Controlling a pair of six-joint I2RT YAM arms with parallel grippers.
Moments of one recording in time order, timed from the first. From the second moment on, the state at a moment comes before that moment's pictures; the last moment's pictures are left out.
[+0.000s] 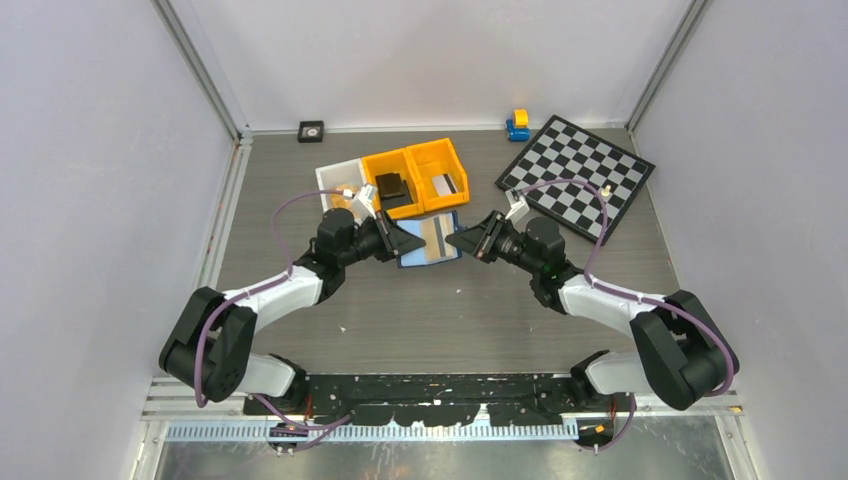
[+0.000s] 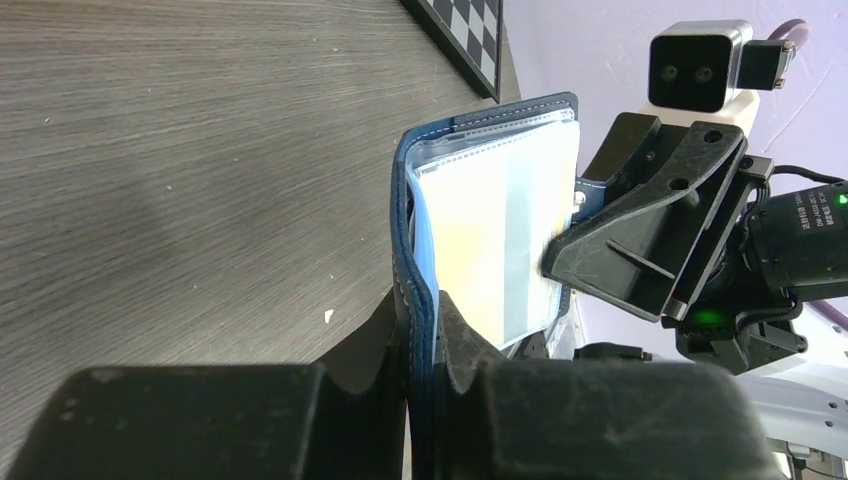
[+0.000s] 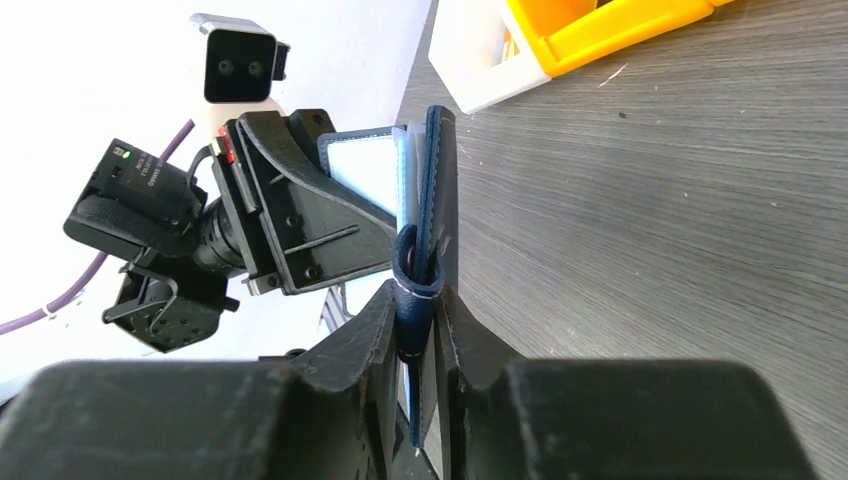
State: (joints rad) left arm -0.48 1.37 0.61 0.49 0.46 -0.89; right arm 0.50 1.32 0.50 0.69 -0.42 1.00
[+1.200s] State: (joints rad) left arm -0.48 1.37 0.61 0.44 0.46 -0.89; right arm 0.48 1.44 0.48 0.89 -0.52 1.11
